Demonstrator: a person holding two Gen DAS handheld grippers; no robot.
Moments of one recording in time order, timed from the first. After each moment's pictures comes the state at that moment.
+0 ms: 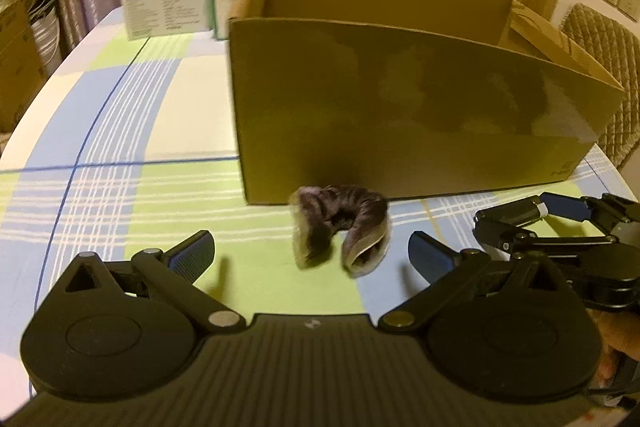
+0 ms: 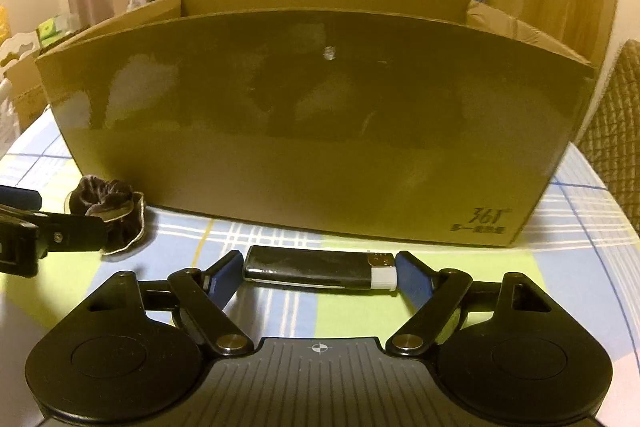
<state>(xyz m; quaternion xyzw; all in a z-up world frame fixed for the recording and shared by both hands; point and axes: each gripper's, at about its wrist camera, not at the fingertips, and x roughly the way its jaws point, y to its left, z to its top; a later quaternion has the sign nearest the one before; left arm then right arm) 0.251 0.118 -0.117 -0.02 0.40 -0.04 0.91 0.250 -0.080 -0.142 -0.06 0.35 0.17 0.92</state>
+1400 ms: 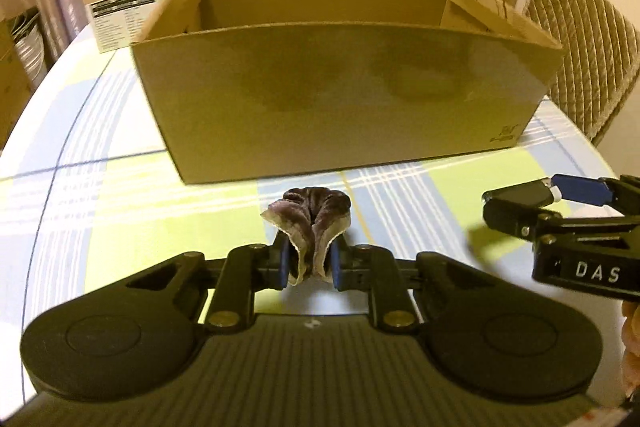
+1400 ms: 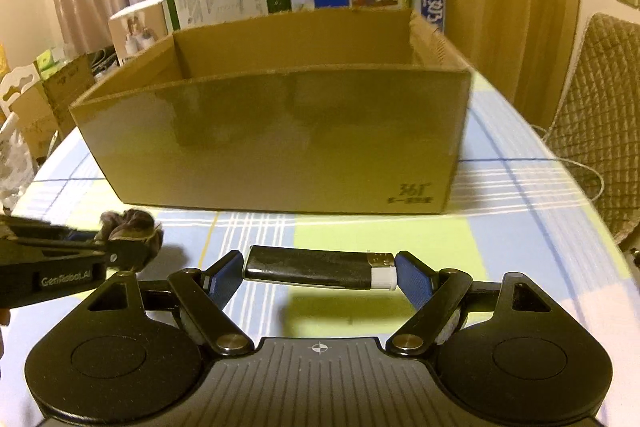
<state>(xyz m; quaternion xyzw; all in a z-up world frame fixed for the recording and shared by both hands) 0.220 0.064 -0.092 0.01 0.42 -0.06 0.91 0.203 -0.125 -0.087 -0.01 0.36 0.16 0.92</state>
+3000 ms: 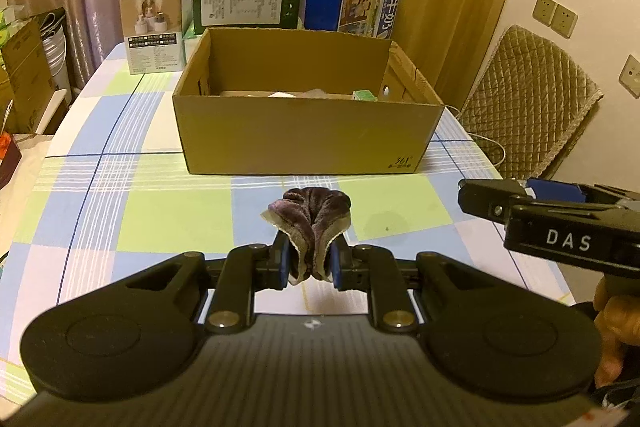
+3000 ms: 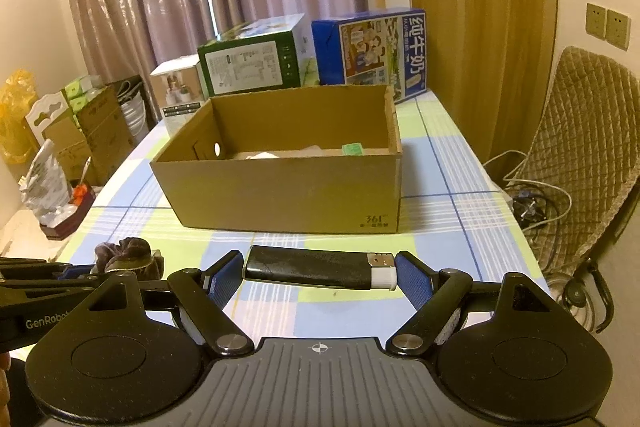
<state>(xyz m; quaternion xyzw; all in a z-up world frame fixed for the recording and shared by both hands) 0.099 0.022 0.020 -0.04 0.38 -0.05 0.92 0.108 -0.170 0.030 0.00 0.33 0.18 0.93</state>
